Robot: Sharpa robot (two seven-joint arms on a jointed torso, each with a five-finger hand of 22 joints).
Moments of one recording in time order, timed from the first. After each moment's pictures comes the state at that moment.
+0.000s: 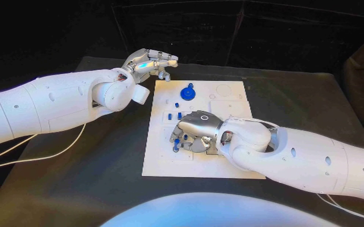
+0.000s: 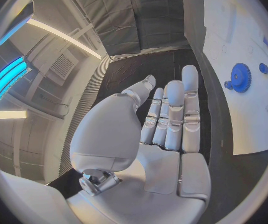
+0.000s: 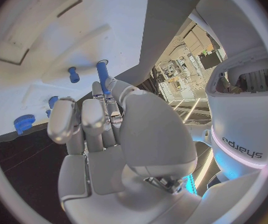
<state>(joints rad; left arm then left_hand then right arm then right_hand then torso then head) 1.30 -0.82 -0.20 1.40 -0.02 -0.16 0.38 1.29 -0.08 0.37 -0.07 0.05 0.99 0.18 0.16 0.07 0.98 0.11 0.40 0.08 1.18 0.03 1.07 0.53 0.18 1.24 0.12 0.46 0.85 0.99 -0.63 -0.04 1.70 -1.75 -0.19 -0.04 1.48 -0.09 0.45 0.01 0.12 1.11 0.15 0.06 0.07 1.23 0.08 0.09 0.07 1.47 -0.01 1.17 0.92 0.10 1.33 0.10 1.35 1.20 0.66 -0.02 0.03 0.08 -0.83</state>
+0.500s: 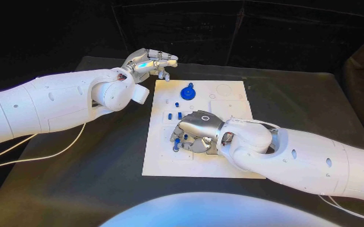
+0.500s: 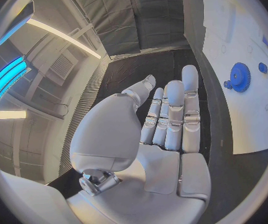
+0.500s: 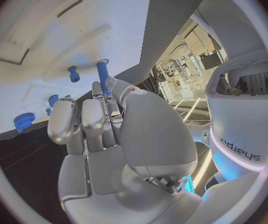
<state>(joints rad) 1.30 -0.82 -0.20 1.40 -0.02 -0.16 0.38 1.29 -0.08 0.37 -0.07 0.05 0.99 0.18 0.16 0.07 0.98 0.11 0.40 0.08 1.18 0.03 1.07 0.53 0.18 1.24 0.12 0.46 0.85 0.99 -0.63 -0.04 1.71 -1.77 -0.22 -0.04 1.47 -0.09 0.46 0.01 0.13 1.11 0.15 0.06 0.07 1.24 0.08 0.09 0.07 1.47 -0.01 1.18 0.93 0.10 1.33 0.10 1.36 1.21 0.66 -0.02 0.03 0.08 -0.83</state>
